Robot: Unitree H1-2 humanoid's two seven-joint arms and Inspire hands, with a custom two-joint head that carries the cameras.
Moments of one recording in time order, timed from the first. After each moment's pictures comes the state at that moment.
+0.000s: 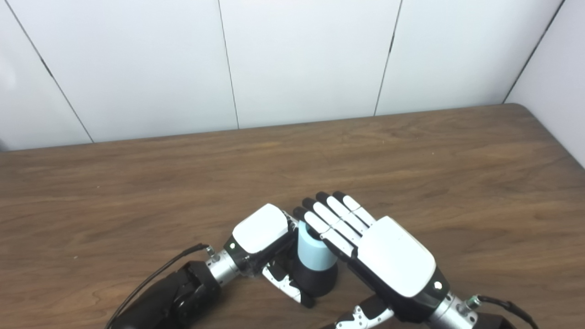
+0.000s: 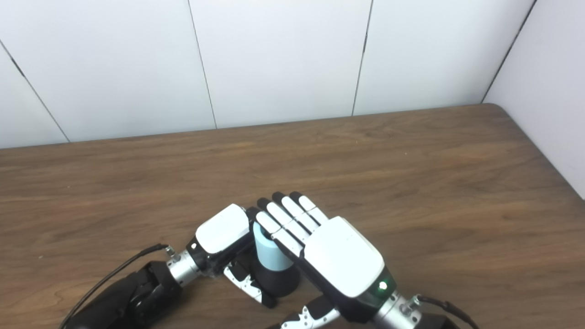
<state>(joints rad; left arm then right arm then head) -0.46 0.32 -0.82 0.35 0.74 -0.48 0.22 0.23 -0.22 0.16 -0.75 -1.02 -0.27 0.30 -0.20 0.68</state>
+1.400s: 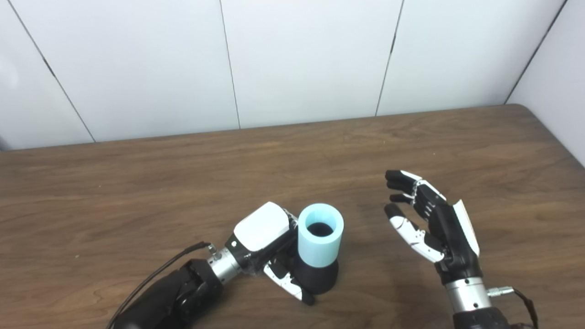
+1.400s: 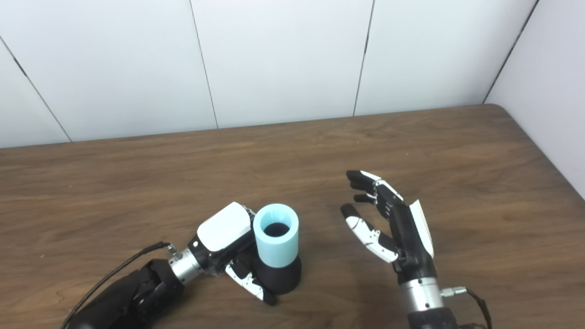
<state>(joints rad) -0.47 0.31 -0.82 0.37 0.76 -0.48 0.23 0.23 -0.11 -0.01 -0.44 -0.20 -0.04 -0.08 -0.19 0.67</state>
